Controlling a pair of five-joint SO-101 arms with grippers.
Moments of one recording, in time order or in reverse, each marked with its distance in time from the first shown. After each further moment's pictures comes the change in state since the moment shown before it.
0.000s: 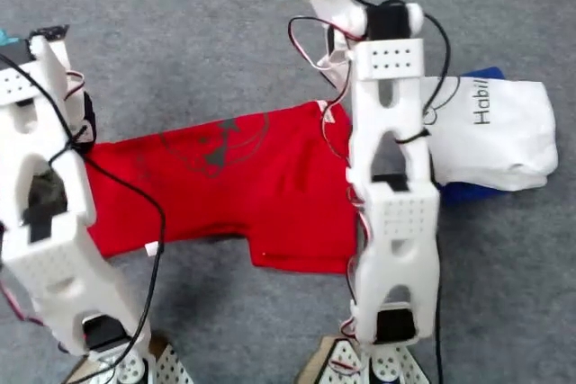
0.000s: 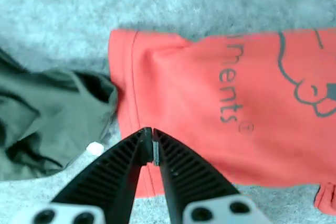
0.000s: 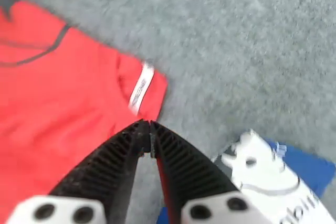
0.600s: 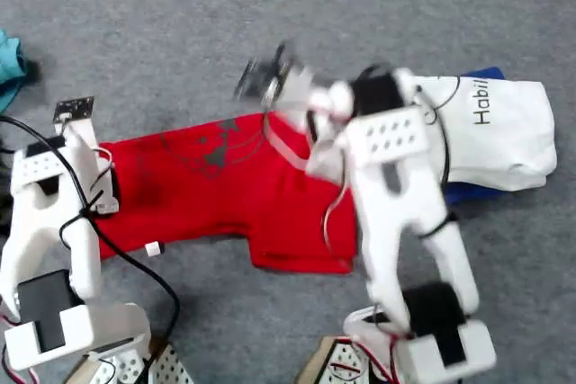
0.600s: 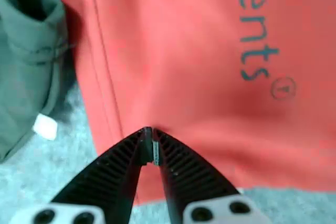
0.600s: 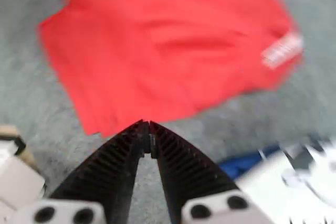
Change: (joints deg) left arm -0.5 -25.4 60.2 -36.3 -0.4; right arm -12.8 -51.4 72.4 -7.7 20.0
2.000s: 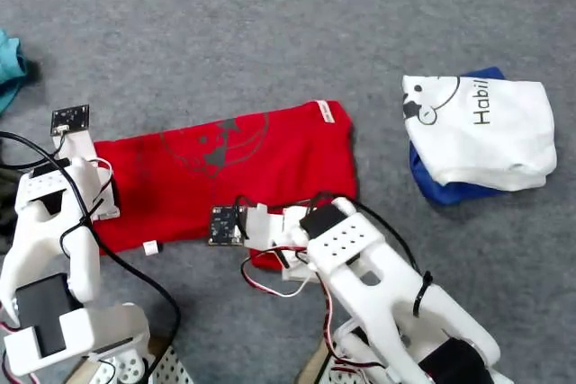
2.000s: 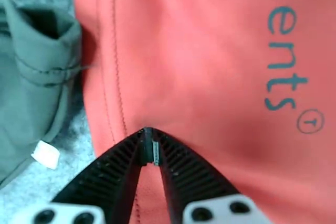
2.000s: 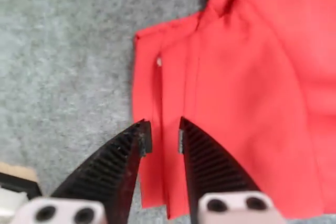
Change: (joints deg) left arm -1.3 -1.0 6.8 -12.9 0.2; right arm -15.4 -15.7 51.9 -35.3 -5.1
